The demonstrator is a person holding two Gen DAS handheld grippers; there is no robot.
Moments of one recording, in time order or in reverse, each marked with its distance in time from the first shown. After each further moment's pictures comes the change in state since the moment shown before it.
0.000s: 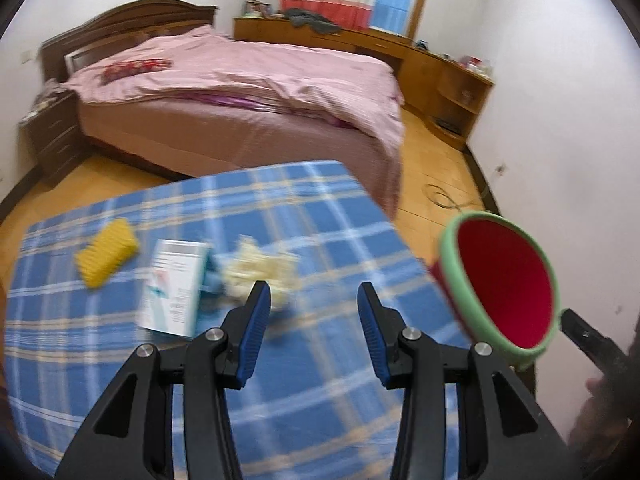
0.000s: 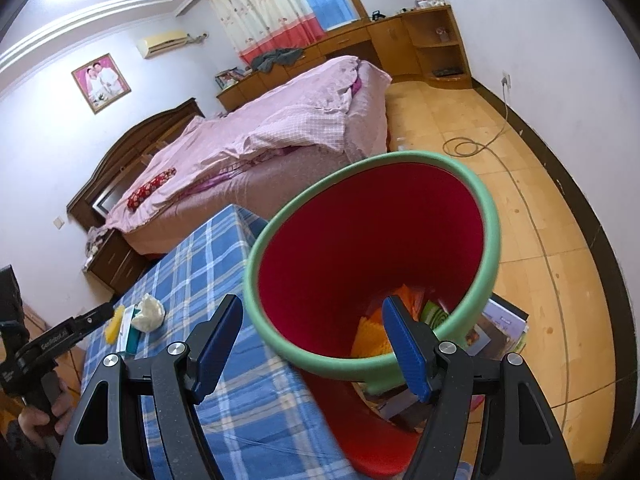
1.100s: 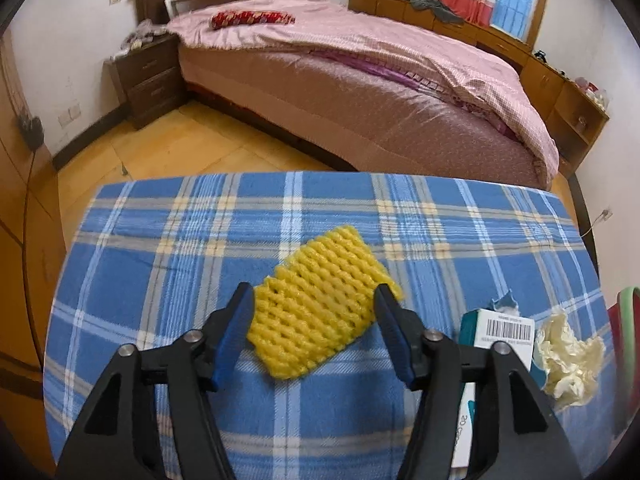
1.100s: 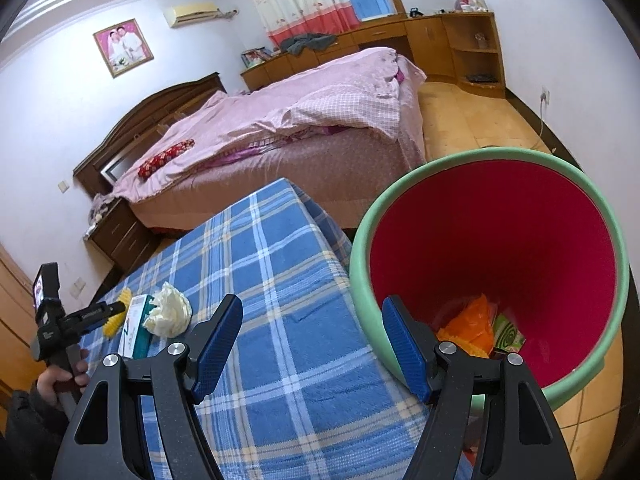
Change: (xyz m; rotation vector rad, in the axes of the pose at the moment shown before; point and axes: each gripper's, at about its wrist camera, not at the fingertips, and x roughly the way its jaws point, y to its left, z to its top) left arm 0.090 0.191 0.022 -0.190 0.088 0.299; right arm 0.079 0.092 -0.011 -0.110 0.038 0.017
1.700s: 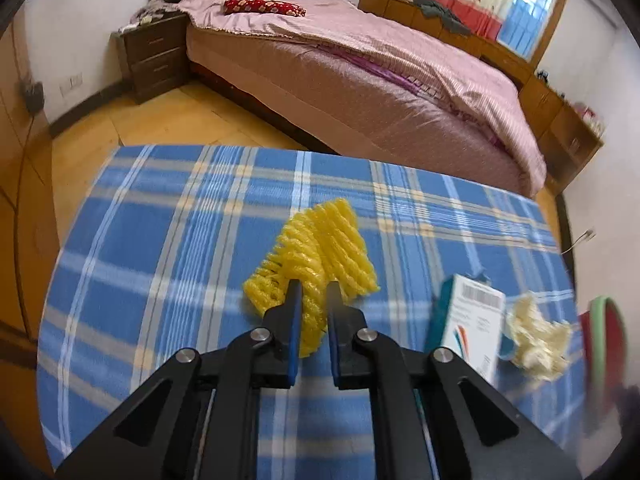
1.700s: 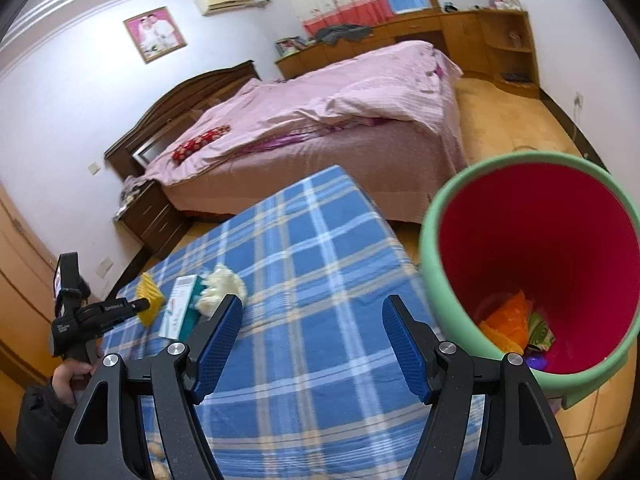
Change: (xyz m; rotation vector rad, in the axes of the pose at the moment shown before) left arm -0.036 0.025 -0.022 -0.127 0.024 -0.093; right arm -0.008 0.040 -0.006 -0.062 0.037 0.120
